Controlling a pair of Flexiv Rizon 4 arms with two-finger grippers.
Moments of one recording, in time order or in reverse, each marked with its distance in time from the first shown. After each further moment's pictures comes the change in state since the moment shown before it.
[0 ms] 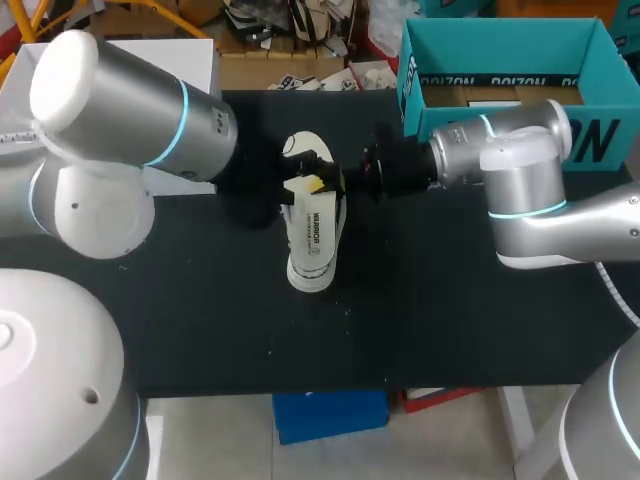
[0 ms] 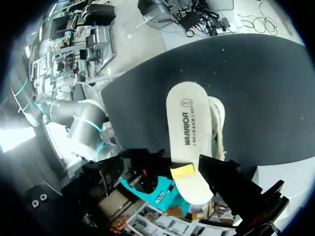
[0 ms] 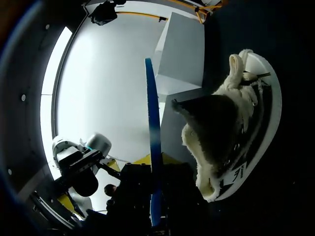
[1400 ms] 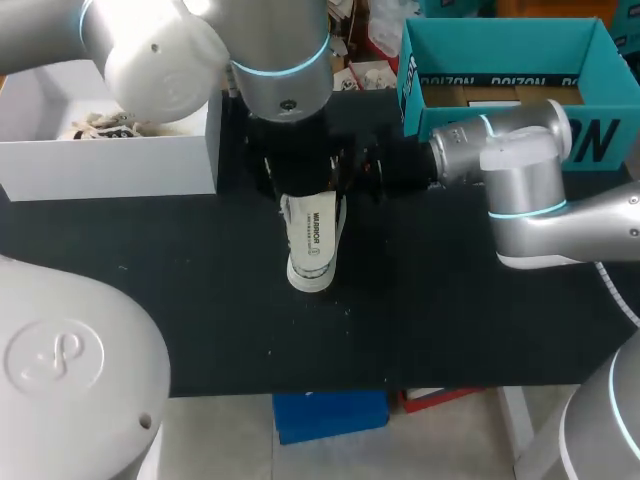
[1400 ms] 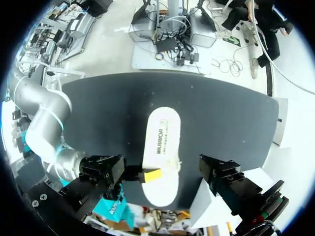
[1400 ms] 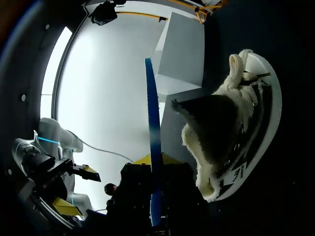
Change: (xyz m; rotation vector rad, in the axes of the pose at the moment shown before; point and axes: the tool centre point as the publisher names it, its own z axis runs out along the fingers) left arm -0.006 -0.011 -0.032 0.150 0.586 -0.186; right arm 0.000 0.000 0.000 0.000 0.000 0.000
